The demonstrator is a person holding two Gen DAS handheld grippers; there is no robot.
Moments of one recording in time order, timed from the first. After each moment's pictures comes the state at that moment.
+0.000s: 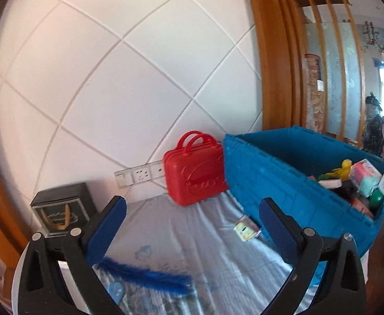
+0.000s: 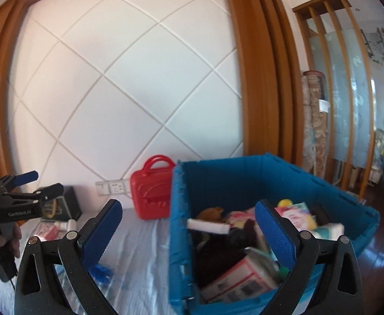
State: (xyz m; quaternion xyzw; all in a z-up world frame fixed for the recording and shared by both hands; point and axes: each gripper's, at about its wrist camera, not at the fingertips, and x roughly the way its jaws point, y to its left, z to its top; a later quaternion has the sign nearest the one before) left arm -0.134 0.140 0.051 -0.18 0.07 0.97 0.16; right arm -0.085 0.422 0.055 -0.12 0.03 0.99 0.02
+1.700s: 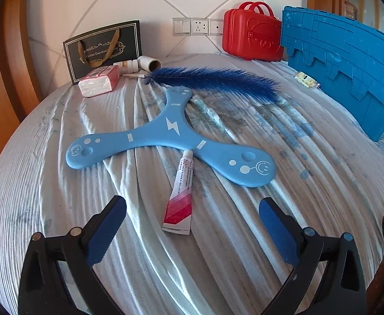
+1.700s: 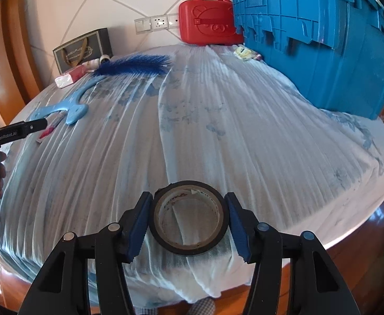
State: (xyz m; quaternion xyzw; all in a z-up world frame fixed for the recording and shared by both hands) left arm -0.061 -0.081 -0.262 -0.38 0.04 0.92 0.11; right arm 0.041 0.222 -0.266 -0.40 0.03 0.92 0.01
